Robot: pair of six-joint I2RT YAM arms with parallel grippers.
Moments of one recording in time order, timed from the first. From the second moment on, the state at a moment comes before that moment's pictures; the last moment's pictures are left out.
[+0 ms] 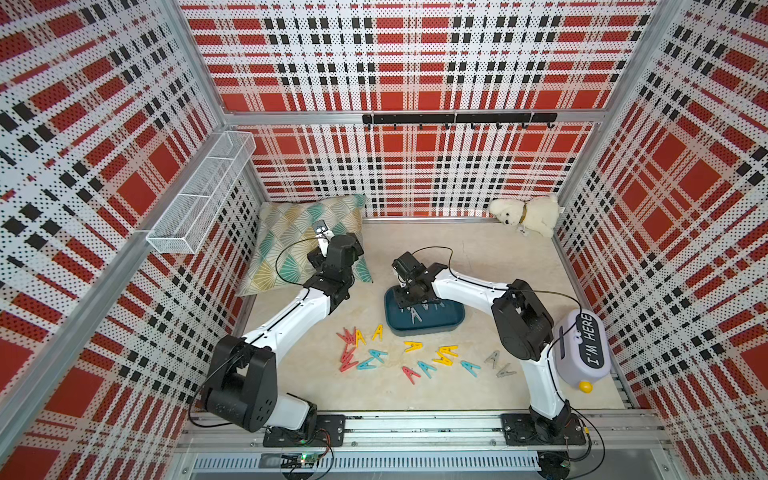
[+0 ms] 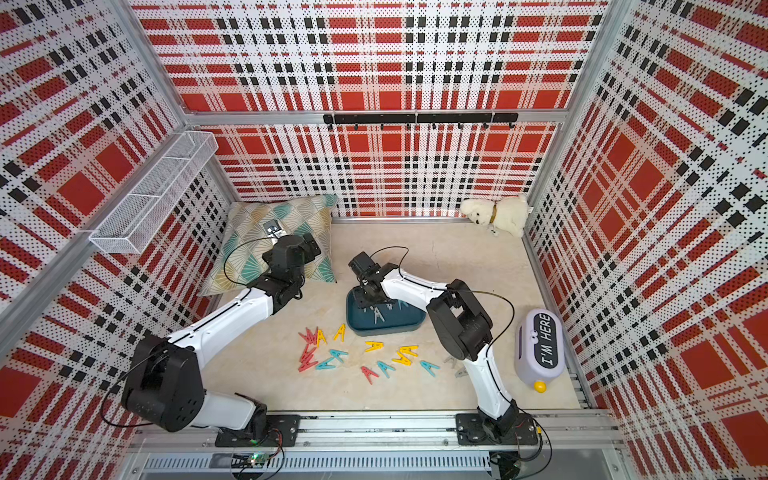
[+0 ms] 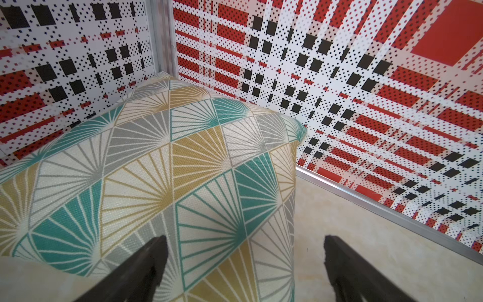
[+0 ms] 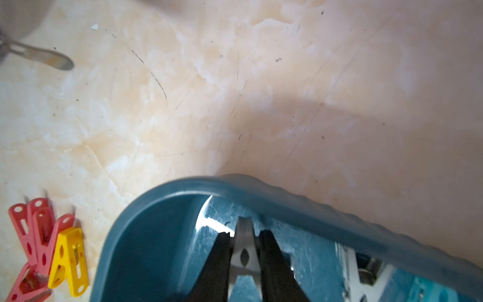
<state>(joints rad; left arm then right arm) -0.35 1.44 0.99 0.08 -0.64 -0.47 0.78 2.13 1.62 -0.58 -0.02 0.37</state>
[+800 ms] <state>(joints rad) -0.35 1.44 0.99 0.08 -0.66 -0.47 0.78 2.14 1.63 -0.57 -0.01 0.39</state>
